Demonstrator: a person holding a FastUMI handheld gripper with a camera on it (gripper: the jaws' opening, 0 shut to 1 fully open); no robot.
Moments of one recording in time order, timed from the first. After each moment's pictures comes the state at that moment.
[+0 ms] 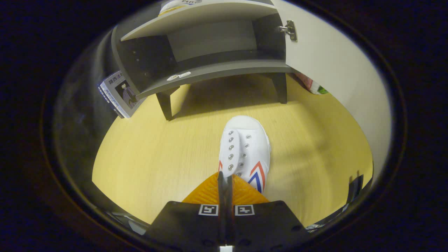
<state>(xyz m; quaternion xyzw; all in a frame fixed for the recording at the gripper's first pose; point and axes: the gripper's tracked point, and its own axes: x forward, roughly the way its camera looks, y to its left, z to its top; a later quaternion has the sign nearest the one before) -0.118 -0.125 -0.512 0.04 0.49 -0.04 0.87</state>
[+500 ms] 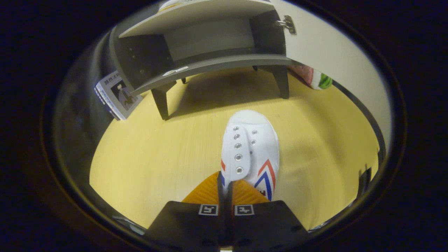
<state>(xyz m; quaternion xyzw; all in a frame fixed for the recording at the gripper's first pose) -0.117 -0.117 -0.535 0.01 0.48 -0.06 0.87</state>
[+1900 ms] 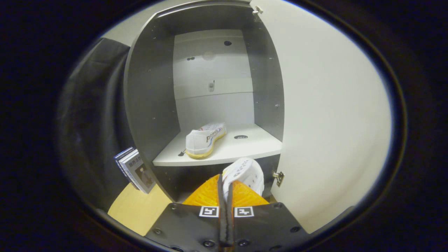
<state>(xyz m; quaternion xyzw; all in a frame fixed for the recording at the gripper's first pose) 0.024 -0.100 -0.223 0.00 0.23 -0.07 0.97</state>
